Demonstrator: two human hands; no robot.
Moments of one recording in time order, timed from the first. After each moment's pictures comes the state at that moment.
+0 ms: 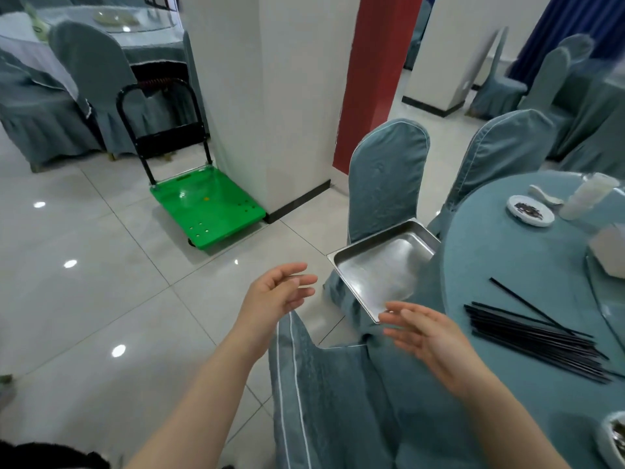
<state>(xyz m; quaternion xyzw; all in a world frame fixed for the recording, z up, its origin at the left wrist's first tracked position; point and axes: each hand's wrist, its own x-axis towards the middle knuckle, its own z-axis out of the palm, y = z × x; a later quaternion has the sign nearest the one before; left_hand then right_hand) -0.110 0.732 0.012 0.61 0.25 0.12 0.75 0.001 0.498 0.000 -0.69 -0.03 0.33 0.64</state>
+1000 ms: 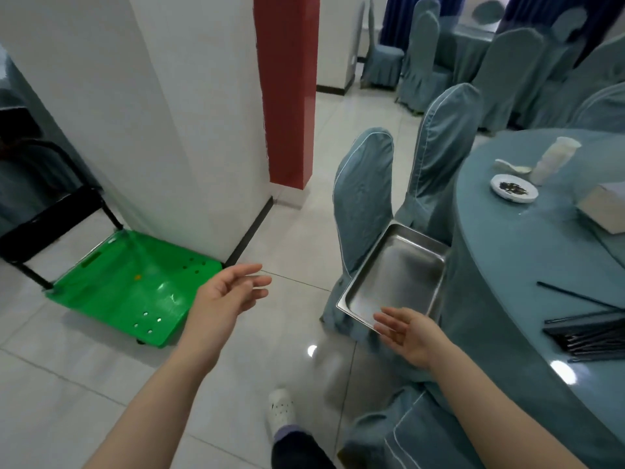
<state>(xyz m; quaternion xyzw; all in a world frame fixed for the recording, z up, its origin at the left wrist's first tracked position) 0.078 1.052 0.031 0.69 0.14 0.04 0.71 0.155 0.754 -0.074 -0.54 0.32 0.25 0.74</state>
